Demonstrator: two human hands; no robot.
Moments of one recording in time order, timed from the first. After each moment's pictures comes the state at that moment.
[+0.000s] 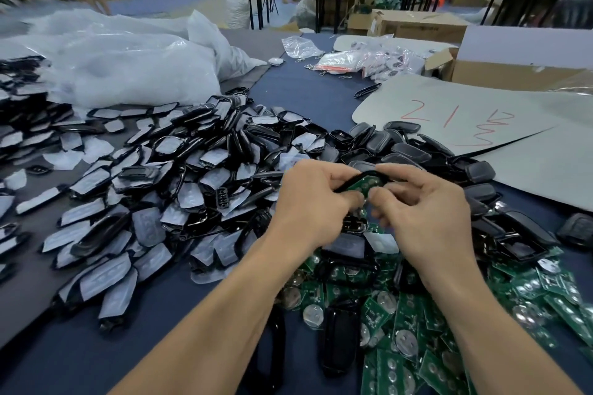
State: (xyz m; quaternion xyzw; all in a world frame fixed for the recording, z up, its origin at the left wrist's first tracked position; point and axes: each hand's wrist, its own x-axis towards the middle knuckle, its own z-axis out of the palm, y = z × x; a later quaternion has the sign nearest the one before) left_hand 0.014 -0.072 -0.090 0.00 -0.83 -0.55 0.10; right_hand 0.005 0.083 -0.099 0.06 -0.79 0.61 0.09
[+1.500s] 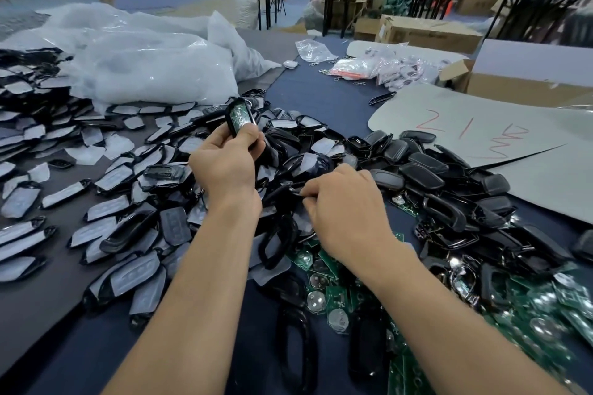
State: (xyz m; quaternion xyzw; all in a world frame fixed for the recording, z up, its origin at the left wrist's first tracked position) left_hand -0.007 -0.169 -0.074 0.25 -0.42 -0.79 0.36; right_hand 0.007 -0.017 -0.083 0.27 -0.94 0.18 0.13
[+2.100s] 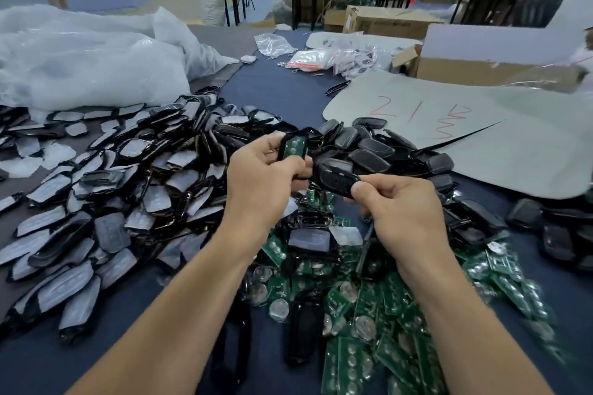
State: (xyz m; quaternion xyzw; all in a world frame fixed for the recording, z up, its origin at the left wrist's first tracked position) left_hand 0.006 -0.077 -0.081 0.12 -0.68 -0.70 0.18; right_hand 0.006 0.099 -0.090 -0.01 -0.81 0.58 0.06
